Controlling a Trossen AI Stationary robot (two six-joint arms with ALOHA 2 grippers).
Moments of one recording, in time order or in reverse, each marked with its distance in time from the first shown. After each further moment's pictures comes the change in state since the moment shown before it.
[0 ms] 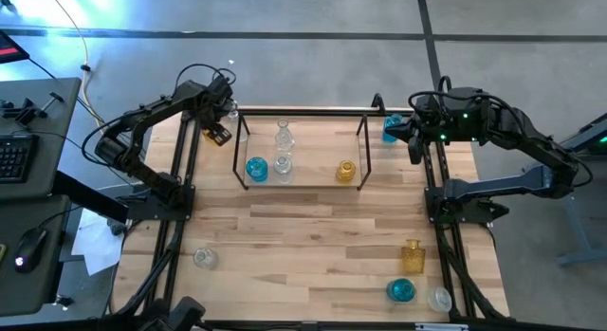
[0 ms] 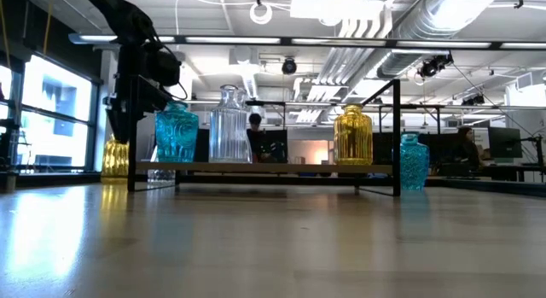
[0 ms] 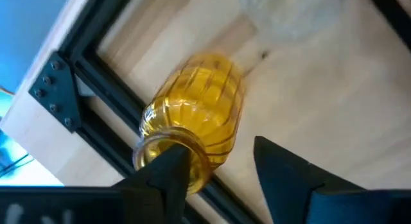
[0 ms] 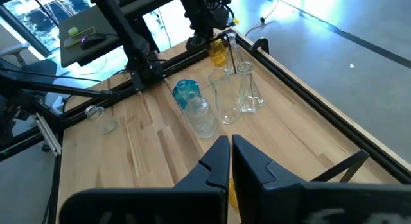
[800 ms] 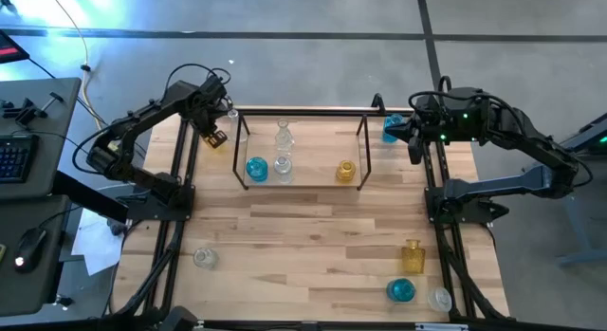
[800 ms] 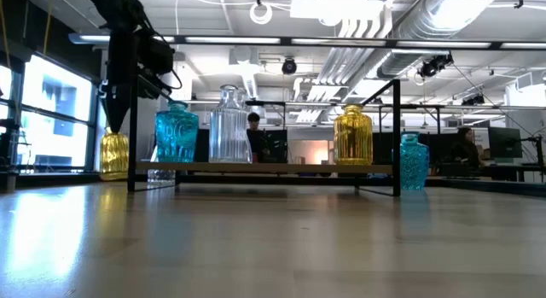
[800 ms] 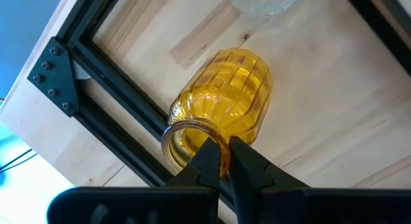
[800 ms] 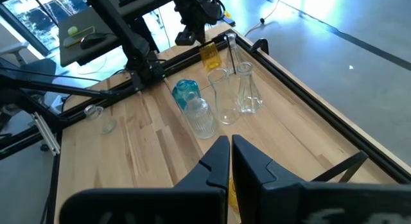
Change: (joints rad) left arm -0.007 -0.103 0.000 -0.082 0.040 0.015; right arm 0.000 0.000 0.000 0.001 0.001 -0.007
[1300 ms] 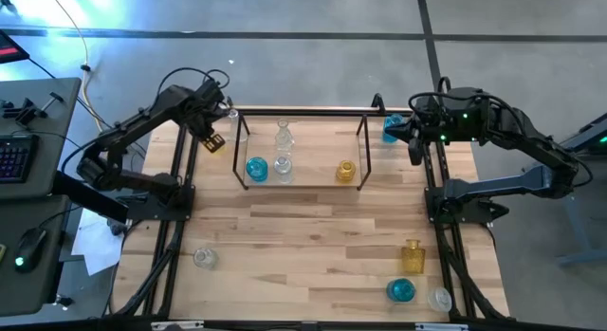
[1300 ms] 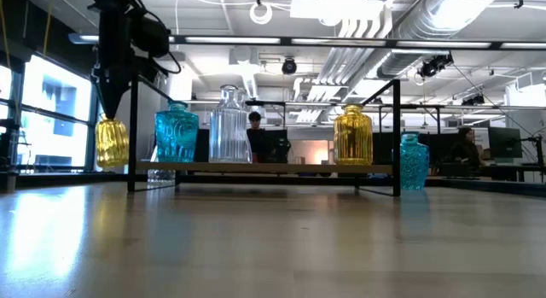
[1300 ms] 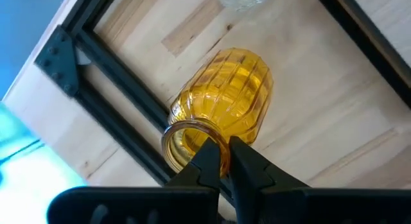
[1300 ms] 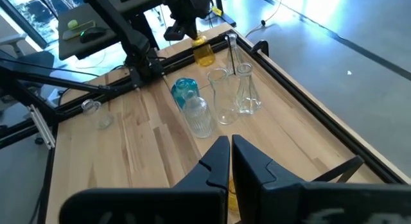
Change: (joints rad) left arm -0.071 -0.122 0.000 -0.090 -0.008 -0.092; right arm 0.000 0.000 0.000 -0.001 -0.002 -0.043
